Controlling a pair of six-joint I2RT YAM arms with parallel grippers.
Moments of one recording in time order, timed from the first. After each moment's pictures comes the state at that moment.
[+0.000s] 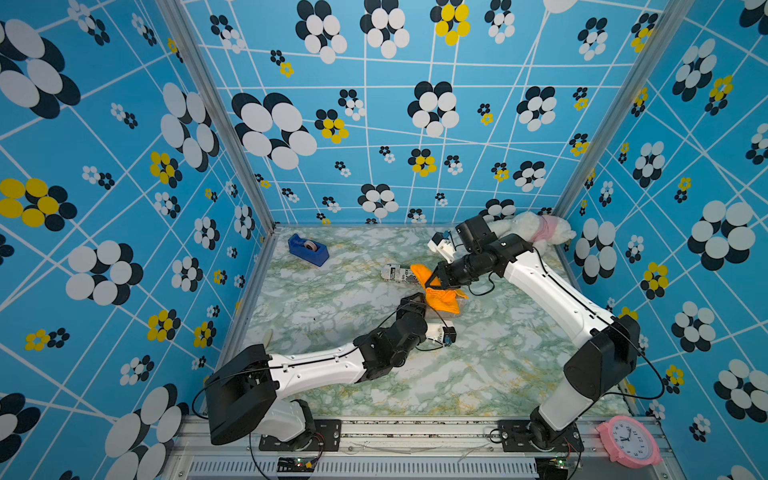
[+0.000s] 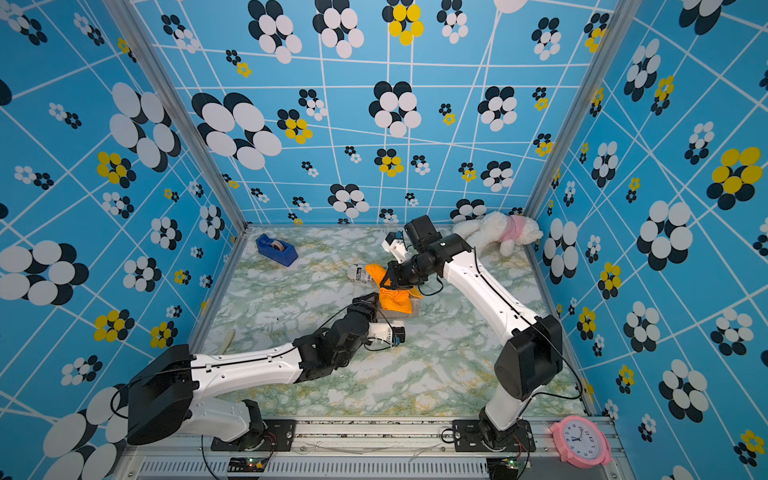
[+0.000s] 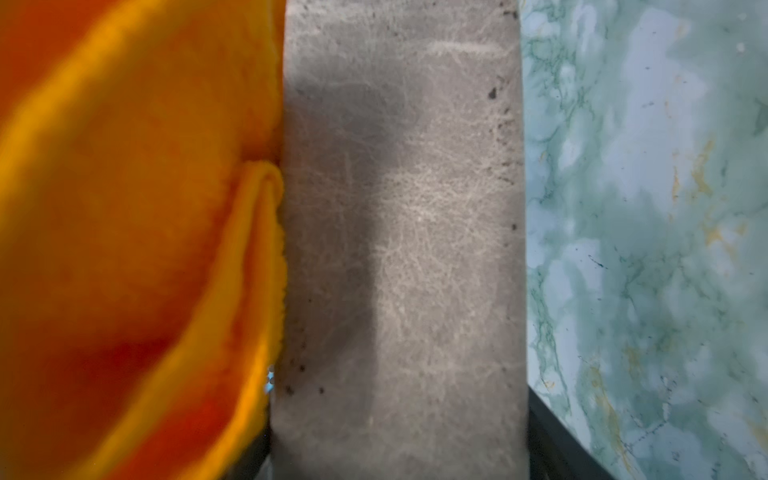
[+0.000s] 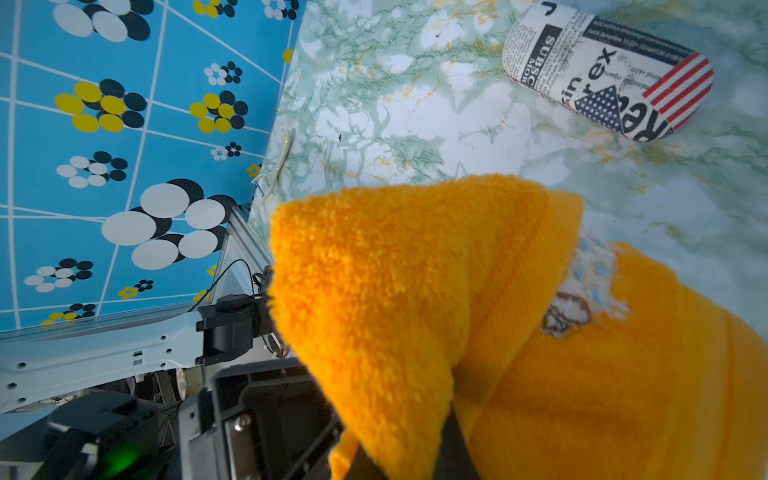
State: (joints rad) left arm -1.08 1.40 0.77 0.20 -0.61 1.19; right arm 0.50 1.67 1.59 -0.99 -0.53 0.19
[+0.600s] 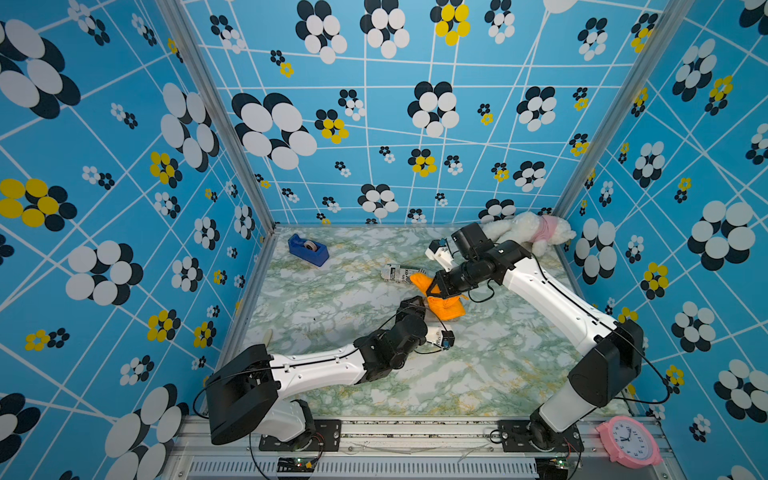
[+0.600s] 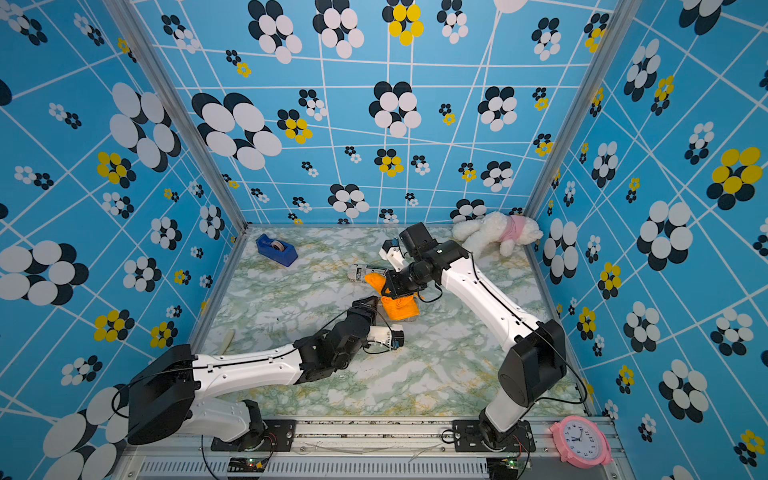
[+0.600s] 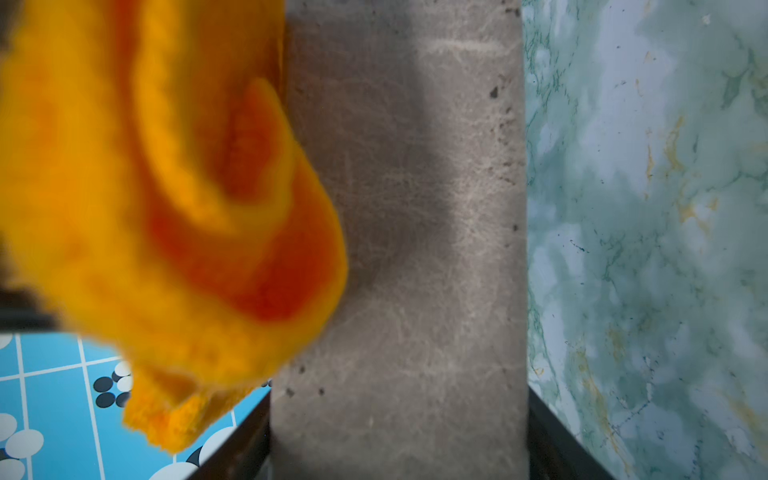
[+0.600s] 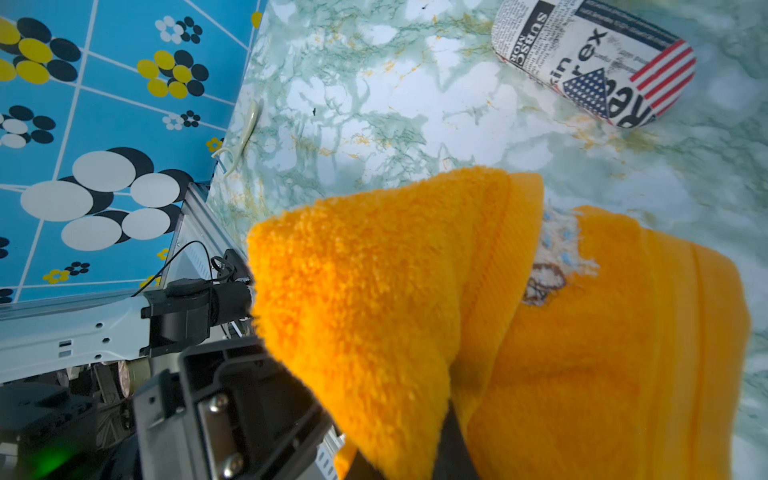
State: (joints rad) left arm -1.08 1.41 0.76 0.19 -0.62 1.21; right arm 0.57 1.67 1.61 -1.01 -0.46 0.16
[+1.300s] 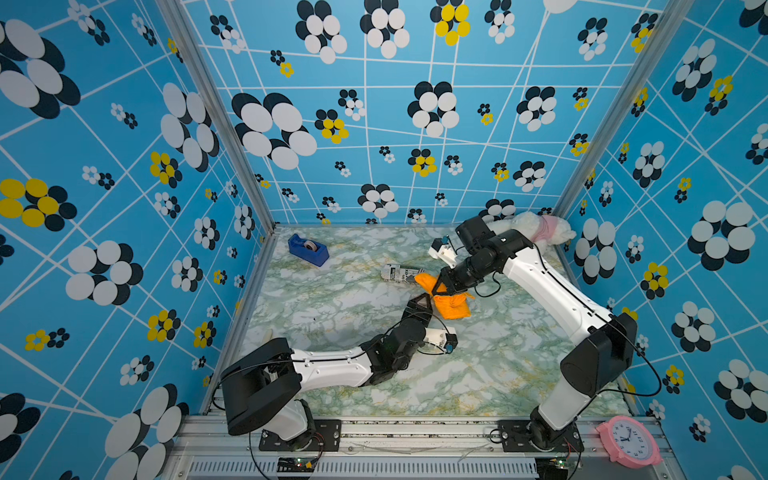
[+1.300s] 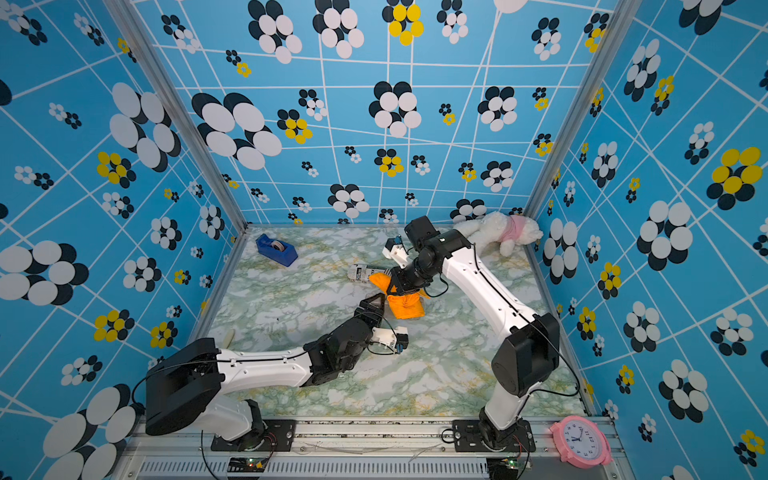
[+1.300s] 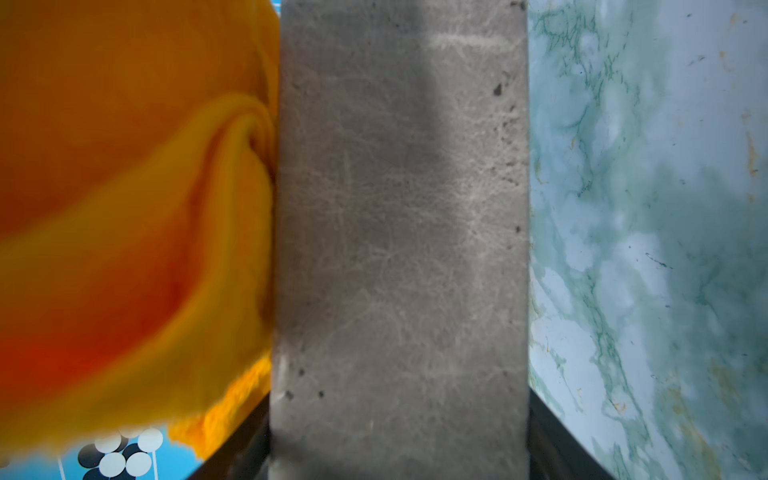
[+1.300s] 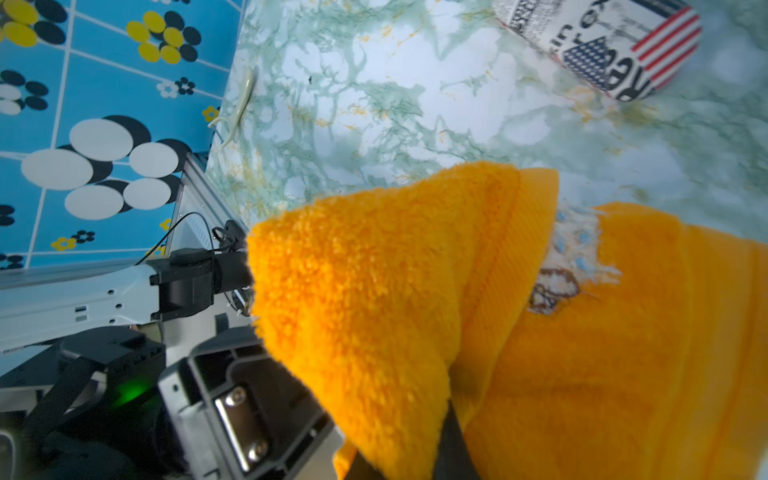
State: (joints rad) left arm -1.09 1.50 0.70 0.53 -0.65 1.47; right arm 0.54 1.73 1.72 -1.18 -0.51 0.04
